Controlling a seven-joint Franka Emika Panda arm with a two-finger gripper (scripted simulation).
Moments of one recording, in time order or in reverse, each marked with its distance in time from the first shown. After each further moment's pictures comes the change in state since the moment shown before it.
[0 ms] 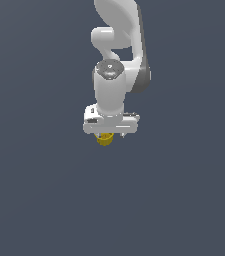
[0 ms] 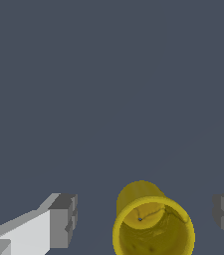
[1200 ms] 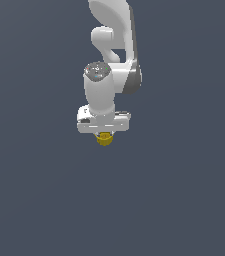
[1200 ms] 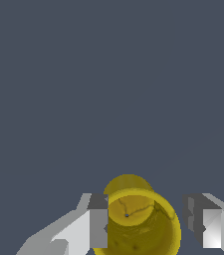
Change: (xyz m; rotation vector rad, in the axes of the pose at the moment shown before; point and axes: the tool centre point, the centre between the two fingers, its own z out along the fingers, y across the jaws) arm -0.017 0.025 0.014 0.026 0.001 -0.038
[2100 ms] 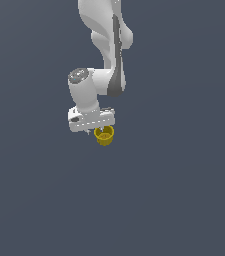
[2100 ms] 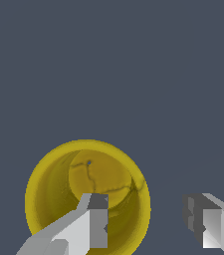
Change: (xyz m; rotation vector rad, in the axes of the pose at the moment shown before) arm -0.055 0.048 0.044 0.062 0.040 -0.116
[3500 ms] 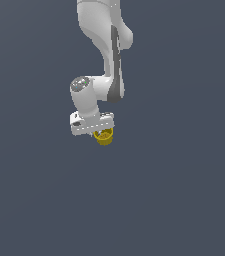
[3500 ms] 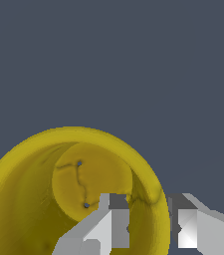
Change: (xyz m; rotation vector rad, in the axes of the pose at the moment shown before) arm -0.009 0.004 0.033 0.003 0.007 -0.014
